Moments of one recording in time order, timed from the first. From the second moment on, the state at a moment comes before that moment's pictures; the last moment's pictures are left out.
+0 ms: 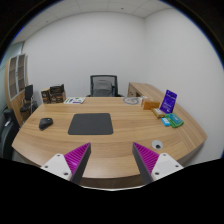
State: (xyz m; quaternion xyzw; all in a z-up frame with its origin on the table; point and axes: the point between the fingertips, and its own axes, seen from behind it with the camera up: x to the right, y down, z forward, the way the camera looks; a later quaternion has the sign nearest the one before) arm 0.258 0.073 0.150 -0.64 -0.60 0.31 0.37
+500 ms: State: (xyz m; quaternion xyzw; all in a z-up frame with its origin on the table) arm 0.250 0.034 0.143 -0.64 -0.61 0.31 0.37
